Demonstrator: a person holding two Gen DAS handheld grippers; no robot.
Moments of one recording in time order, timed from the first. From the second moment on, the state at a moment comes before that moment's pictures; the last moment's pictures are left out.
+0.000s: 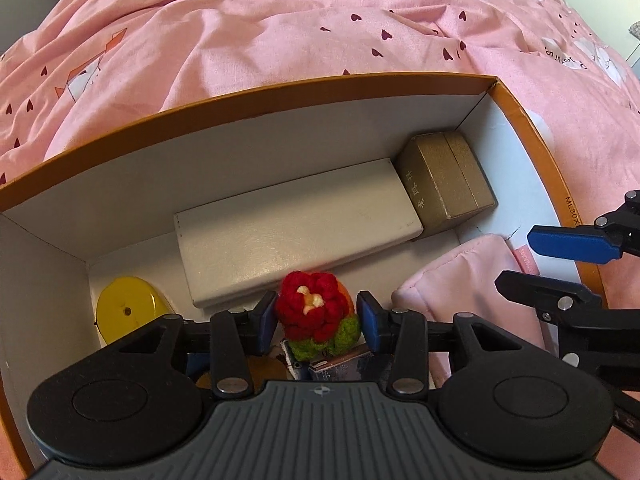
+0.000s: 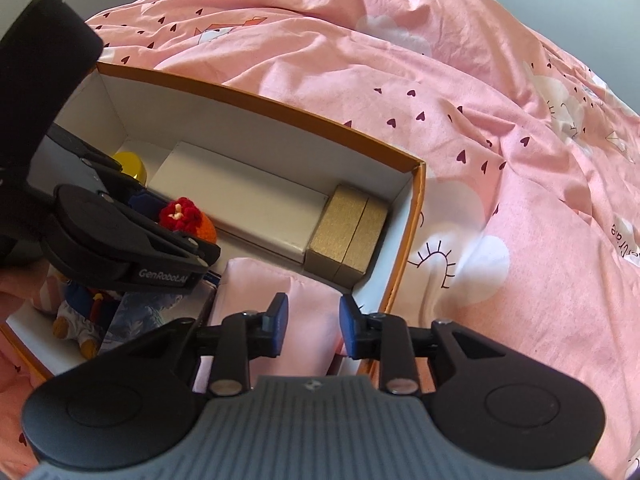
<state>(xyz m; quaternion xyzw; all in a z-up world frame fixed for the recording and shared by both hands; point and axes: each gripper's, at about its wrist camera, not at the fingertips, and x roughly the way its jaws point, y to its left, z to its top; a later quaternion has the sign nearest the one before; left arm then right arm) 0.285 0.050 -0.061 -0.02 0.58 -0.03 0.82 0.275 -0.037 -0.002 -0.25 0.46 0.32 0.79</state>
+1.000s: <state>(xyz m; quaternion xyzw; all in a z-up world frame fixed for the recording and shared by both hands) 0.148 0.049 0.067 0.02 0.33 0.06 0.94 0.200 -0.082 0.077 -0.09 0.36 0.30 0.88</state>
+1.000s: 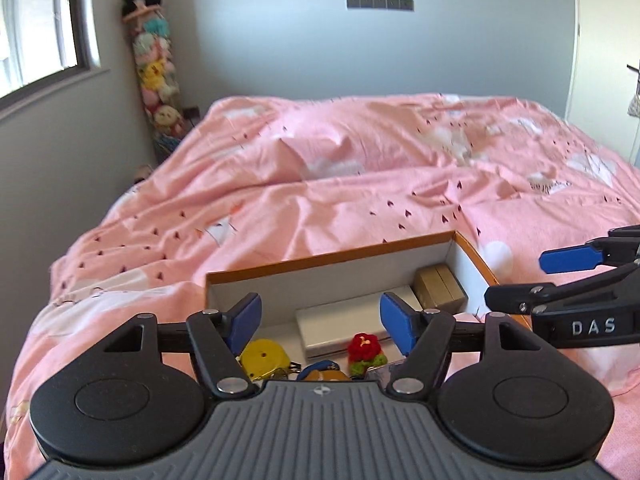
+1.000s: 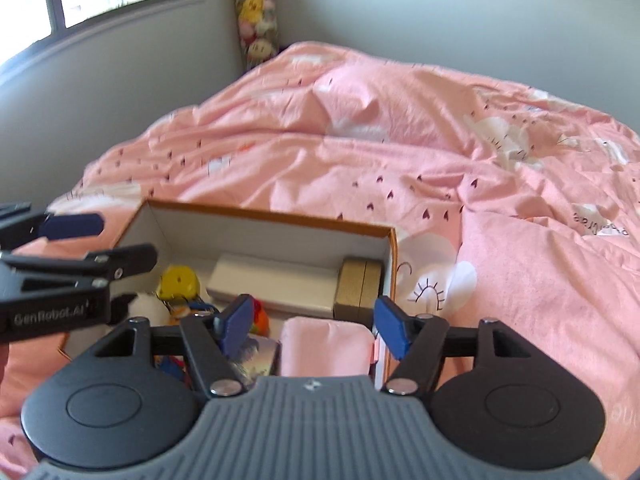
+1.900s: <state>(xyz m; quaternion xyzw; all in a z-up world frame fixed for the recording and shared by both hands) 0.039 0.051 0.053 0.02 0.25 0.11 0.96 0.047 -0.127 0.075 -0.01 0.21 0.20 0.96</state>
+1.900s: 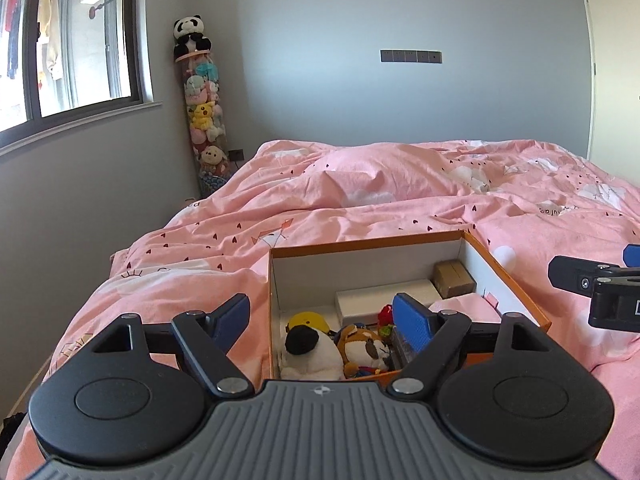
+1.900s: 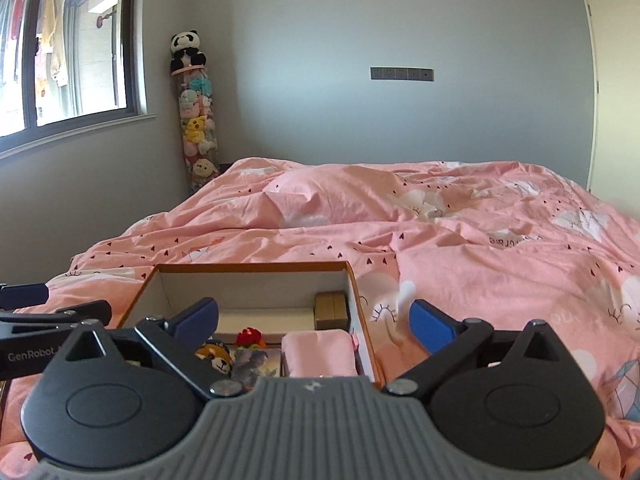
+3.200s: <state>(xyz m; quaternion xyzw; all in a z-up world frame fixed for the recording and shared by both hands) 0.033 0.047 0.011 0.02 0.32 0.10 0.94 0.039 -0.114 0.024 -0.03 0.27 0.19 0.94</state>
